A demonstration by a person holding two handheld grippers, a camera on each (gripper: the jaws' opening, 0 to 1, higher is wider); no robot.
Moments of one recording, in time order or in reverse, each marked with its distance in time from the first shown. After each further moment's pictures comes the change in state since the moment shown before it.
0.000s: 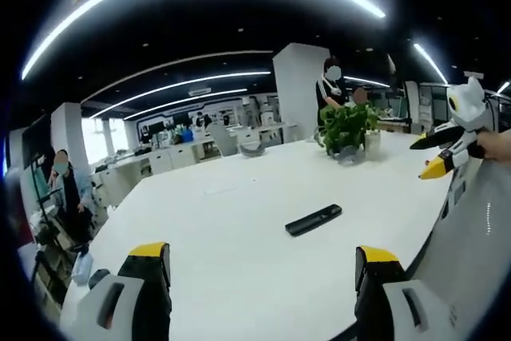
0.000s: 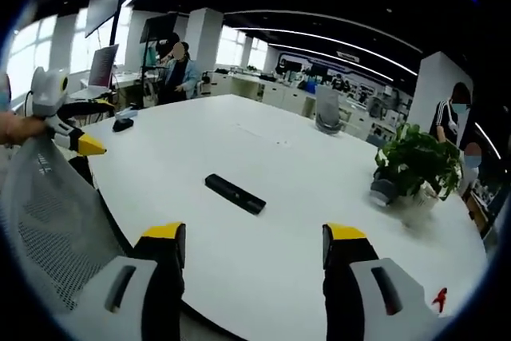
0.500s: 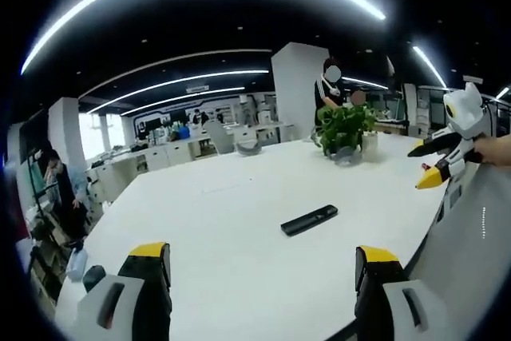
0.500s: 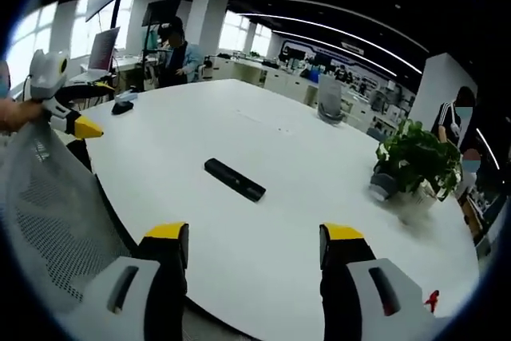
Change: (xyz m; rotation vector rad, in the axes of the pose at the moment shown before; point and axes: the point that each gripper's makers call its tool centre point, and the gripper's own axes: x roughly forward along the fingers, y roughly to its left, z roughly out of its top) left arm 0.000 -0.007 -0.001 -0.016 0.010 -0.040; right arm -0.003 0.006 0.000 -0.033 0.027 -0.002
